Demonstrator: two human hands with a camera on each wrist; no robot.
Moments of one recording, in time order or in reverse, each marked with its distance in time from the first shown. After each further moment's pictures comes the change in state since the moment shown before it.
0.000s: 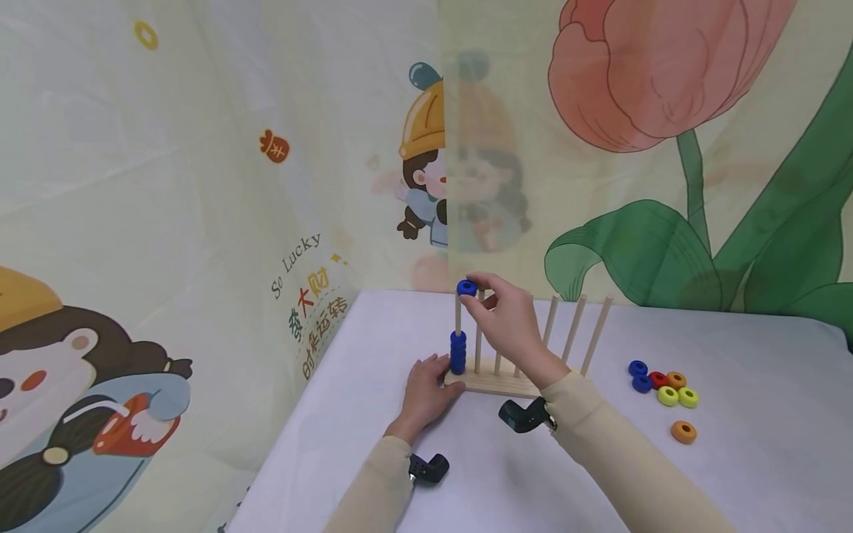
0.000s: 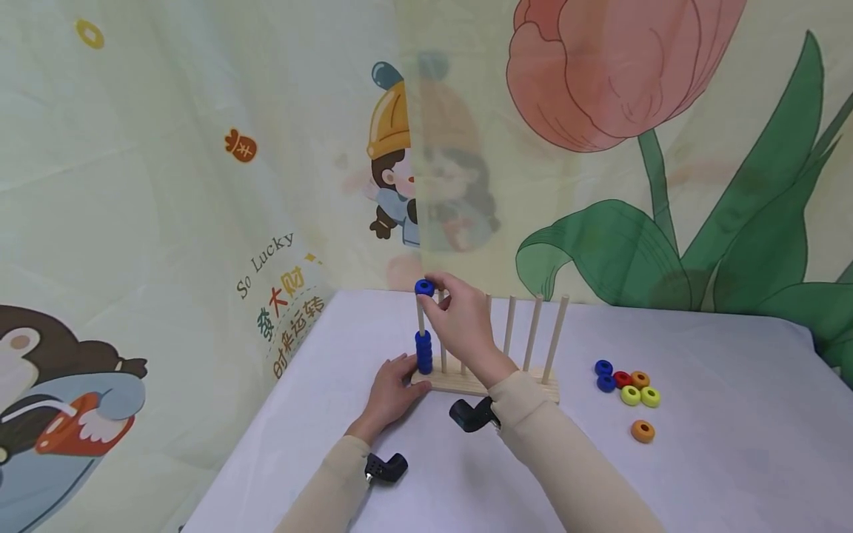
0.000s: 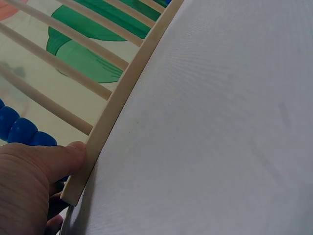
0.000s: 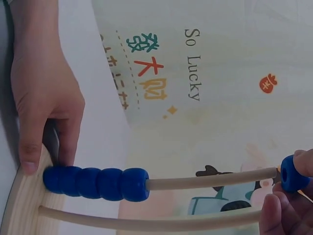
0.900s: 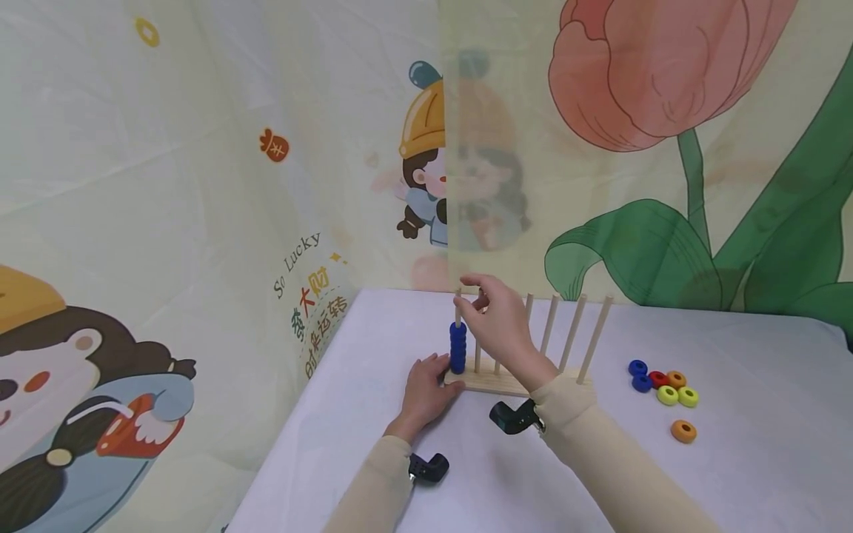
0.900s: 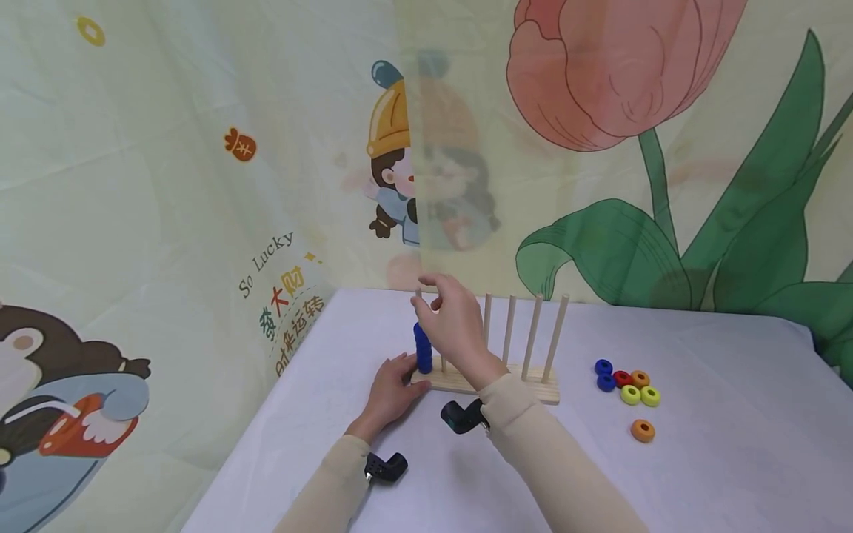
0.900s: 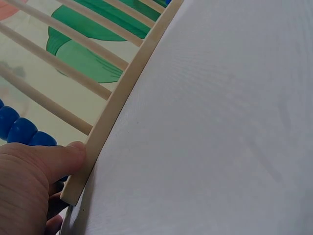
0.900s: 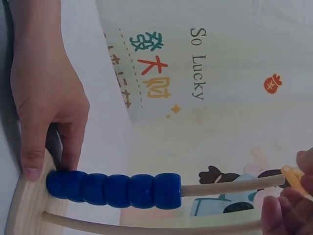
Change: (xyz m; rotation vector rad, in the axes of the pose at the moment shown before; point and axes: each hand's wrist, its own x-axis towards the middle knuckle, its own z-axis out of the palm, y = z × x) left_hand -0.001 0.003 -0.003 -0.001 0.001 -0.009; right_hand -0.001 -0.005 0.011 -0.023 0.005 0.008
